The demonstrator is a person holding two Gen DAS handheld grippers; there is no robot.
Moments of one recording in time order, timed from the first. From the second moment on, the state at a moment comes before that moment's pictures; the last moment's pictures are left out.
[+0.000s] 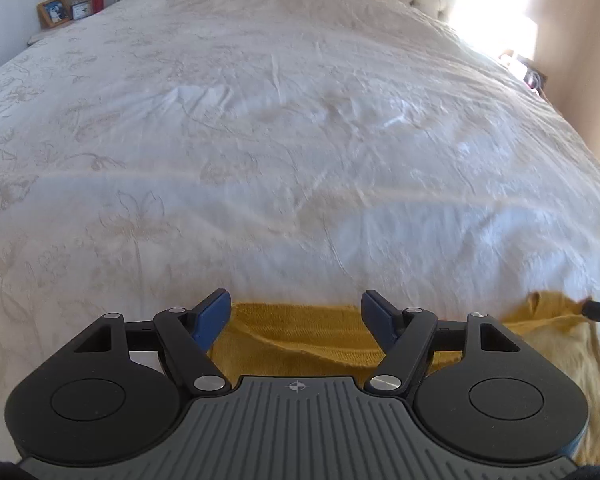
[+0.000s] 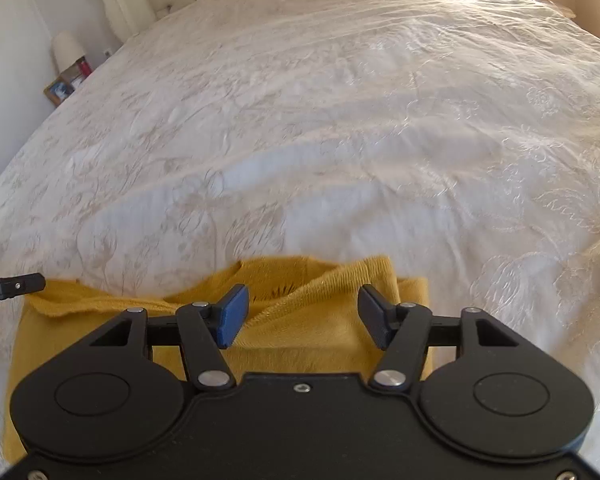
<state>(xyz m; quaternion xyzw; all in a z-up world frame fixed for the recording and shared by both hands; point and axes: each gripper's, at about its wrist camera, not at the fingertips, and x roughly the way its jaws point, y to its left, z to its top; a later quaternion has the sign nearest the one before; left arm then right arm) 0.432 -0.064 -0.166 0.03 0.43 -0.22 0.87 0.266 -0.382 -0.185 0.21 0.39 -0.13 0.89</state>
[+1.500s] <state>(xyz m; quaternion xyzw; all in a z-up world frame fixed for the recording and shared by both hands) 0.458 -0.048 -0.194 0.02 0.51 -0.25 0.82 0.267 -0.409 -0.200 0.20 0.42 -0.12 0.88</state>
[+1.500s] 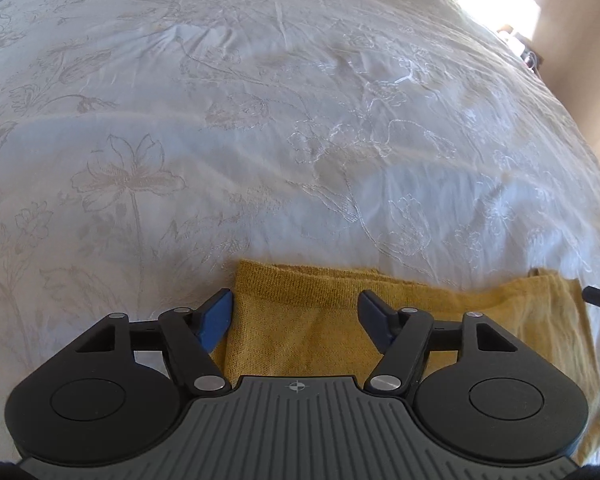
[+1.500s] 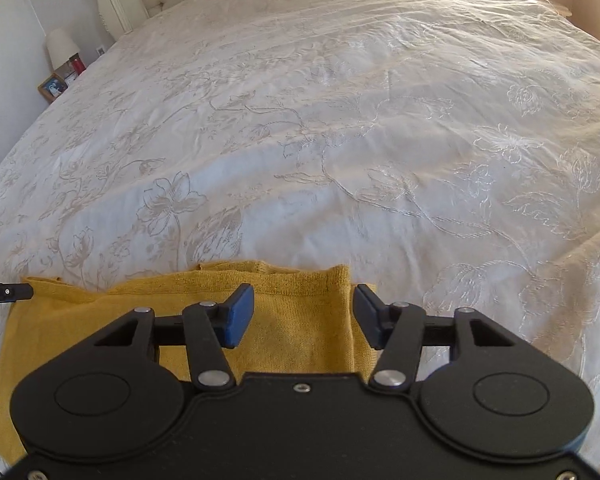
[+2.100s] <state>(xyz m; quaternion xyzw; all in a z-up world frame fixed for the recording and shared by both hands) 0.438 -0.052 -0.178 0.04 0.45 -0.25 0.85 0.259 -0.407 -0.202 0.19 0.42 -0.11 0.88</state>
